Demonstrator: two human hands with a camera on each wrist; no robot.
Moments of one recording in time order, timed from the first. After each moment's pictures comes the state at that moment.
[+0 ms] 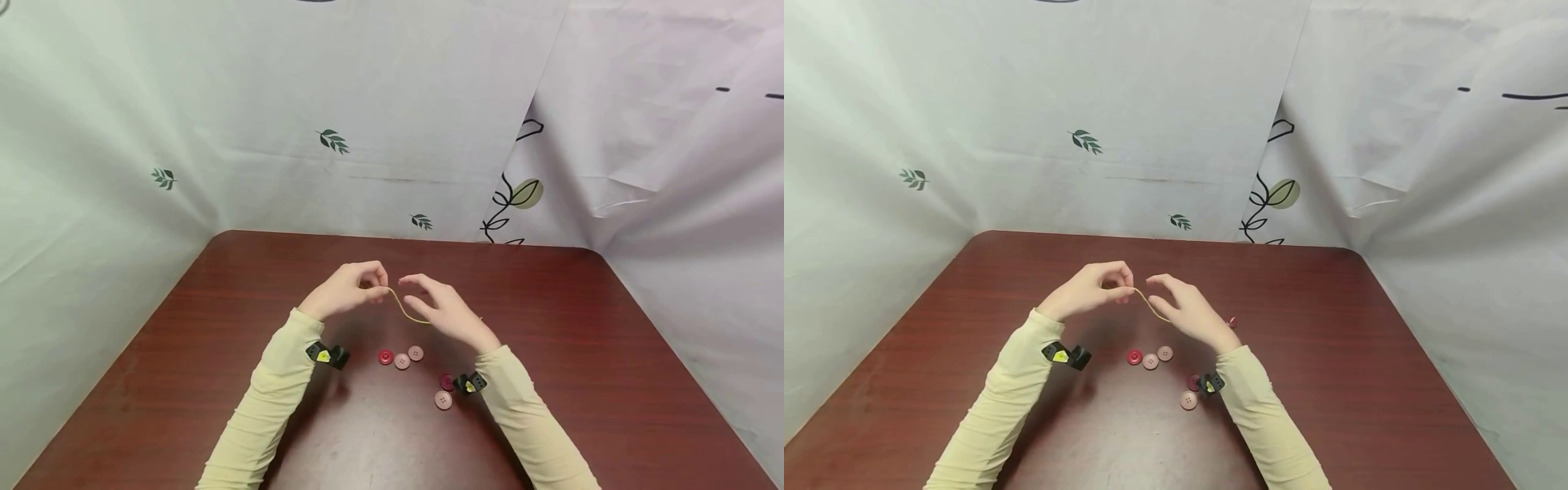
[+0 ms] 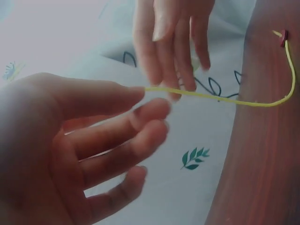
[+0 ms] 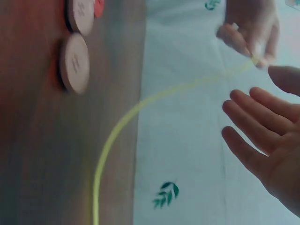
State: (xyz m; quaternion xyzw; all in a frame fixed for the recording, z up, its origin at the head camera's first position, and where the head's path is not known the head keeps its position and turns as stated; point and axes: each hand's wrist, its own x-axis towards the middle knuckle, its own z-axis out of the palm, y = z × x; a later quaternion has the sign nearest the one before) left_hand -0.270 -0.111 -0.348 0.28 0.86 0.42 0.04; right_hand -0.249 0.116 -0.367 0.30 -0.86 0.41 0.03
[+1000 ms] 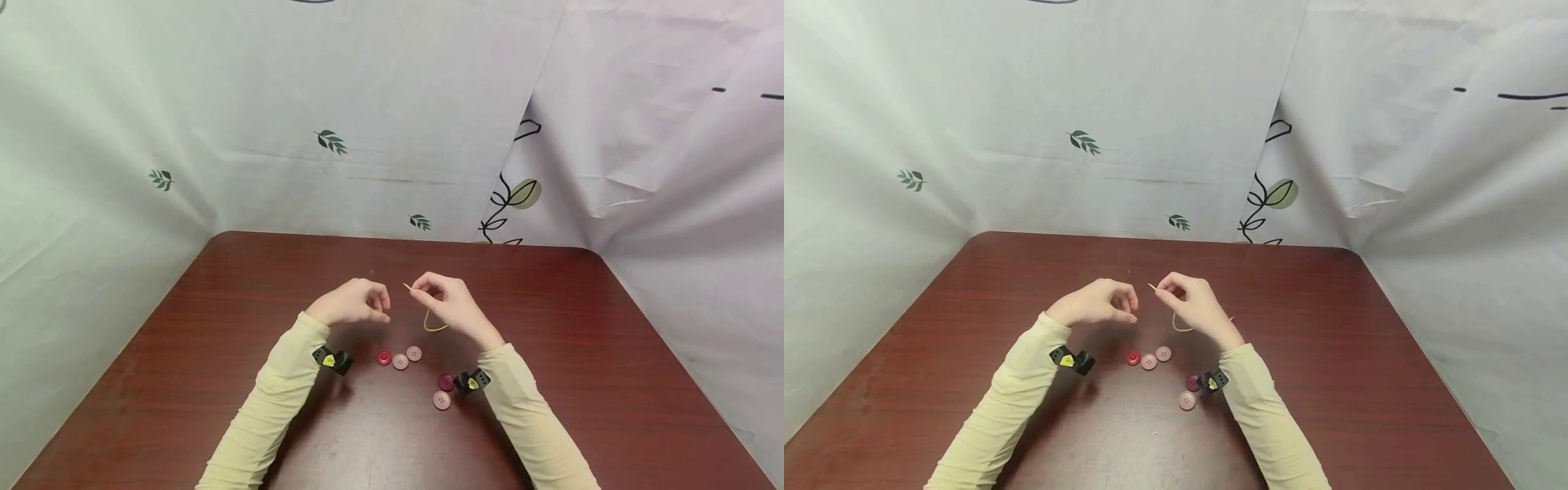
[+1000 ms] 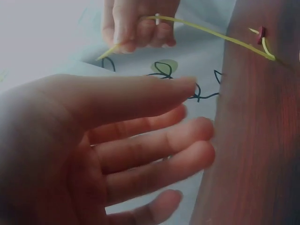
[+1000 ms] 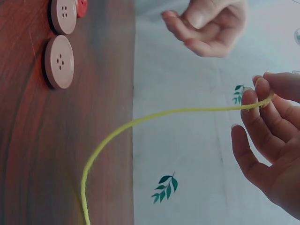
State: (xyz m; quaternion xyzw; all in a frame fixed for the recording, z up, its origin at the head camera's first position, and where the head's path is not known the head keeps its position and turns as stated) left_hand -0.275 -0.102 -0.362 0.30 0.90 0.30 0.13; right_hand -0.252 0.122 -0.366 0.24 -0.86 0.44 0.06
